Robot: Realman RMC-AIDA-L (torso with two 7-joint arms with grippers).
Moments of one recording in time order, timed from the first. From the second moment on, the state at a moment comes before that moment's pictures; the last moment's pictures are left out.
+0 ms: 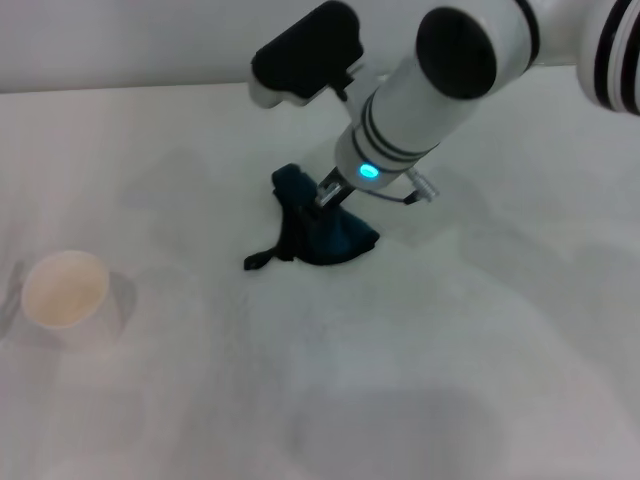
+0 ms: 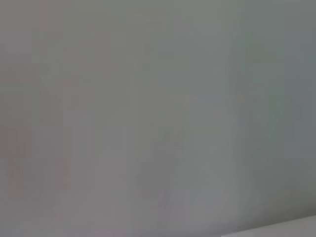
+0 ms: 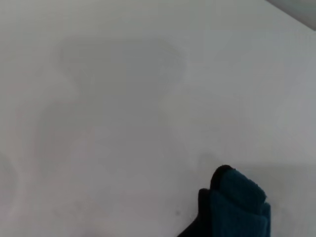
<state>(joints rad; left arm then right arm) -0.26 -2.08 2.83 -0.01 -1.22 1.36 -0.14 1.12 2.02 -2.18 -0.53 0.97 0.76 -0.07</state>
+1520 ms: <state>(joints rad) -0.28 -2.07 2.83 -0.02 -1.23 1.37 -0.14 0.51 2.01 -1.30 -1.05 0.38 1.27 -0.29</state>
